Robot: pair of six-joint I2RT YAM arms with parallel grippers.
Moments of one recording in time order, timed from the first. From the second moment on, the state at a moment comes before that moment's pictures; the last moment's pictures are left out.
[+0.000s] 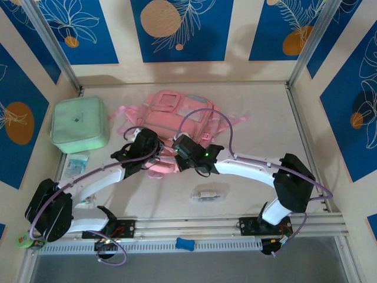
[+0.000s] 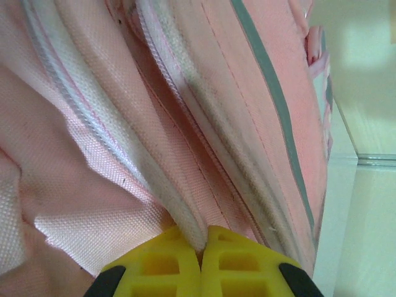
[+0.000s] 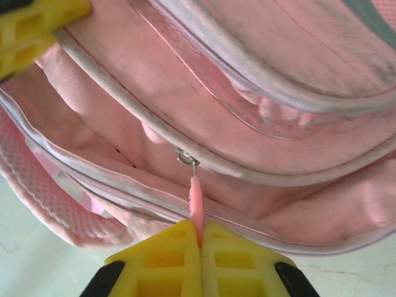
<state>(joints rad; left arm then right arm) -0.64 1.25 0.74 -0.17 -0.21 -1.34 1.00 1.57 1.09 -0.47 0.26 0.43</state>
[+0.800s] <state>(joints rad) -0.34 1.11 0.68 -0.24 0.12 -1.14 0.84 1.47 1.00 -0.44 0.25 0.37</state>
